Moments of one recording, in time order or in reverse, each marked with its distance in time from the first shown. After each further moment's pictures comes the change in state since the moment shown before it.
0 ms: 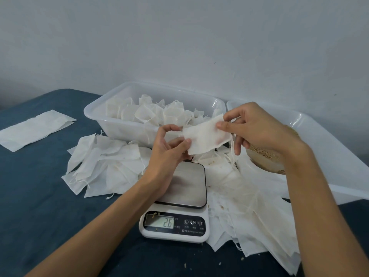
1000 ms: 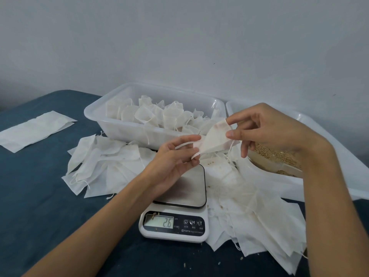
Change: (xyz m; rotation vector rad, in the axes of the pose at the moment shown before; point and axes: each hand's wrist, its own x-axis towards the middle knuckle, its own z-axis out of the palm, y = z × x) left_hand 0.003 -0.001 -0.004 -0.217 -0.194 -0.275; right_hand -0.011 0.007 -0.025 0.039 -0.172 -0.061
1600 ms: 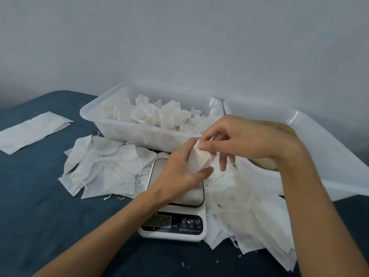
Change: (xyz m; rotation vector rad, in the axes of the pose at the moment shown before) left_hand -0.011 -0.023 0.012 0.944 -0.030 0.439; right_hand 0.004 -0.029 0.038 -0.182 -0.200 -0.007
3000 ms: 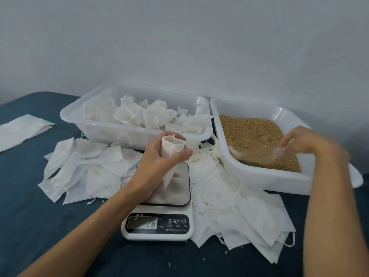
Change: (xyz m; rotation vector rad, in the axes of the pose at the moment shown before) left_hand 0.006 0.006 -0.014 -0.366 0.067 -0.198; right_hand -0.074 0.154 -0.073 -0.281 0.291 0.883
